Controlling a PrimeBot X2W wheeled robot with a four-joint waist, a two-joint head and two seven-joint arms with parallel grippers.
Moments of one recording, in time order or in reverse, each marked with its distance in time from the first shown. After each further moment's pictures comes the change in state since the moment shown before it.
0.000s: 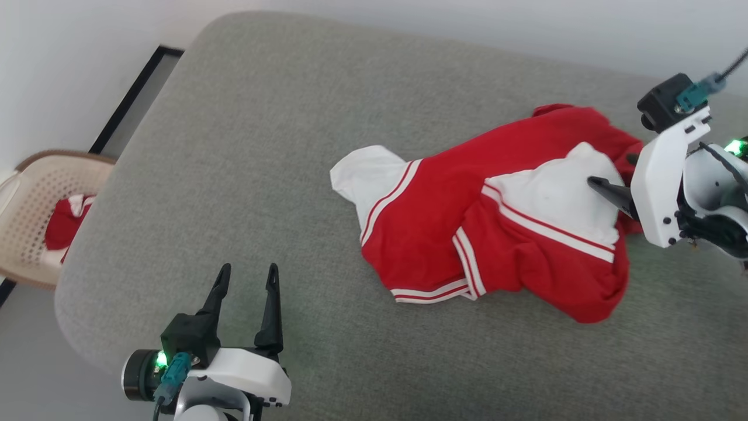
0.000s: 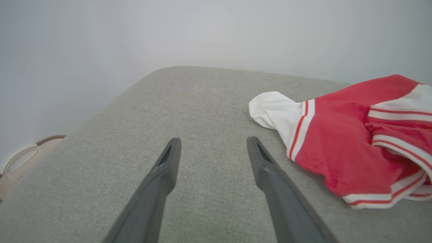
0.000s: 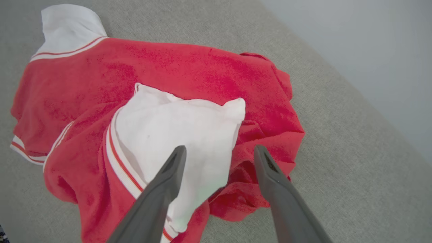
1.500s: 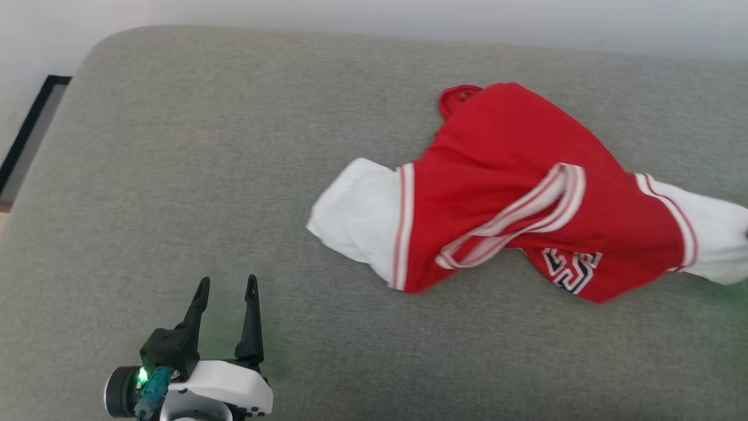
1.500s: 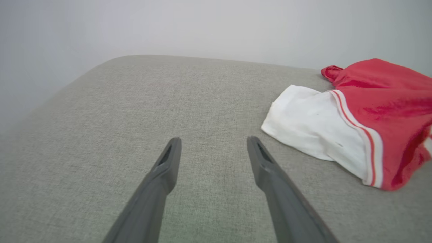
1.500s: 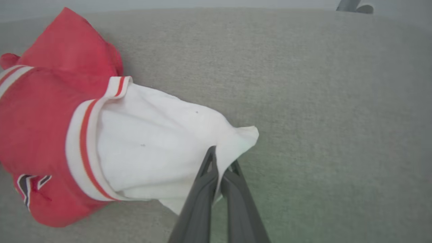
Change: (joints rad) left arm 0.059 -0.167 0.277 0.040 0.199 -0.192 0.000; right arm 0.482 -0.110 -0.456 0.069 0.117 0.000 -0.380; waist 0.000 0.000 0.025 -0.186
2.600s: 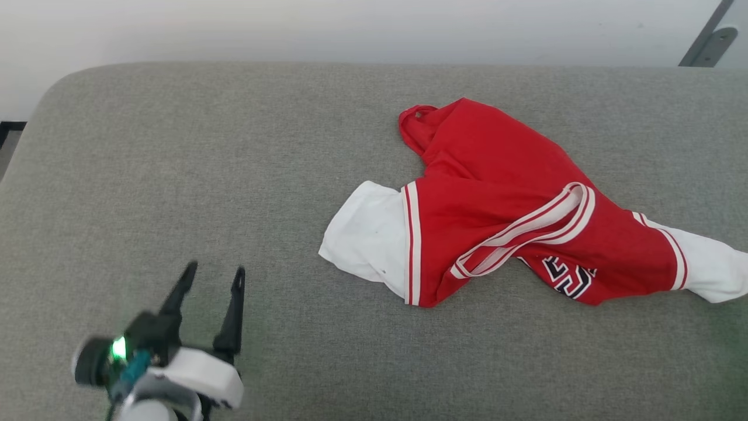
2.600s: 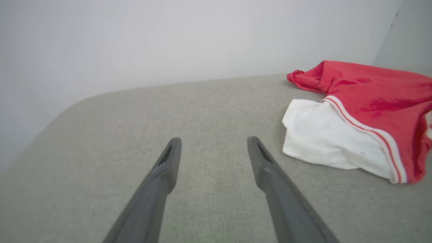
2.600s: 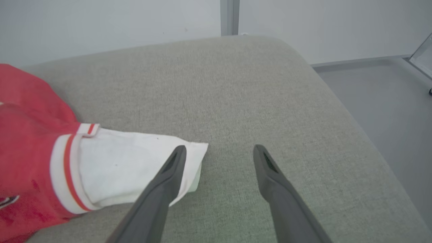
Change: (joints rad) left arm -0.024 0.093 0.005 0.024 0.047 -0.096 0.000; right arm 0.167 0.306 -0.469 0.039 -0.421 0.000 -0.149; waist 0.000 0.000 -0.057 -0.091
